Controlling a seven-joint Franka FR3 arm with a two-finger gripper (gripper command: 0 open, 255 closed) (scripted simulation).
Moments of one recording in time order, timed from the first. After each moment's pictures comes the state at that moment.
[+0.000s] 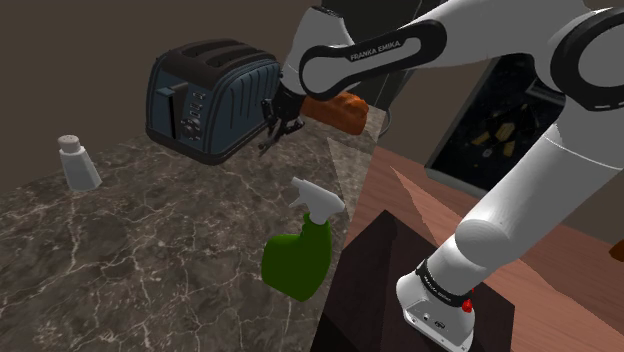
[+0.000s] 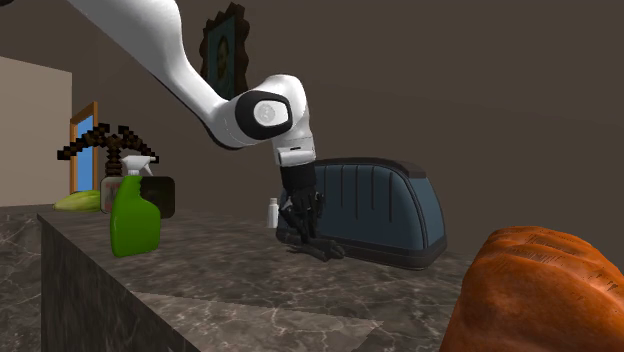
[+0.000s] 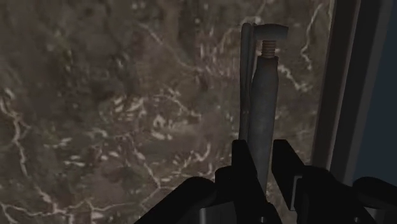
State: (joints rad) arm -0.26 0.05 0.44 -2.15 -0.03 2.39 1.39
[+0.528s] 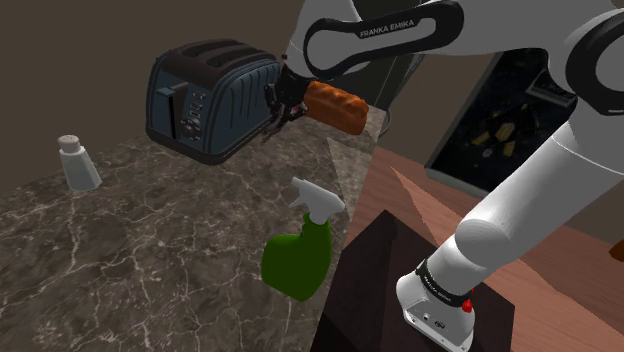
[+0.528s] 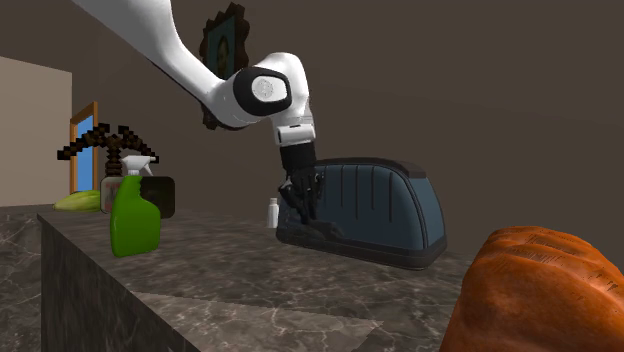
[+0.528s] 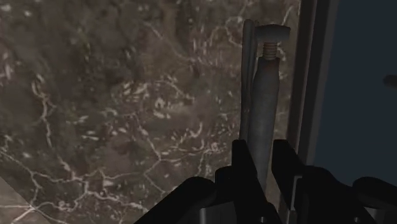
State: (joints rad) arm -0.26 -0.01 0.44 -2.09 0.00 2.29 1.36
